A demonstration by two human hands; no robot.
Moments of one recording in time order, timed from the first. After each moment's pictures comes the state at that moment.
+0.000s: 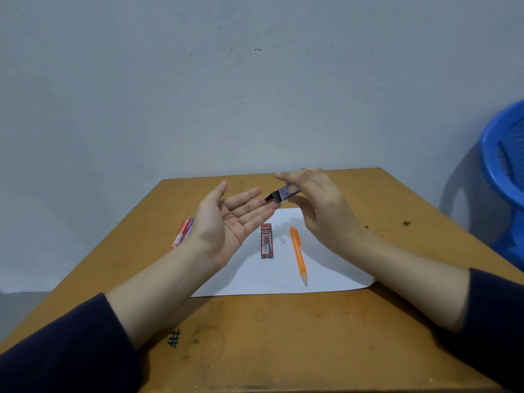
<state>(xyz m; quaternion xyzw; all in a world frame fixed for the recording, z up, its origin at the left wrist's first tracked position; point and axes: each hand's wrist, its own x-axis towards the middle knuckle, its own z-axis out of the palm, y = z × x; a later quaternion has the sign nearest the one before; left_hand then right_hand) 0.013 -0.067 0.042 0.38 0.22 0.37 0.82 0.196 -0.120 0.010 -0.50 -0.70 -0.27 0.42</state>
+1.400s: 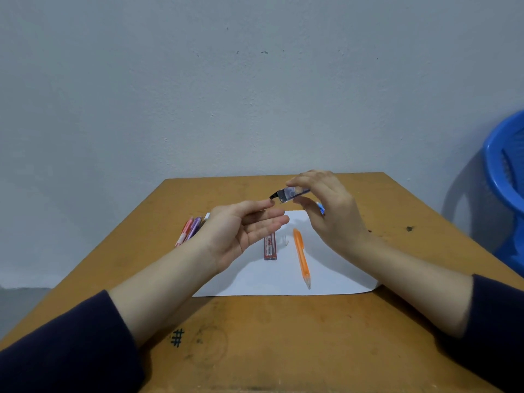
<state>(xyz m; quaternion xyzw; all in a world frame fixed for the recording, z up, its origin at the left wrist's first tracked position) 0.013 -0.069 0.041 0.46 0.27 0.32 0.78 0.200 -0.120 0.010 -0.49 -0.69 -0.28 0.45</state>
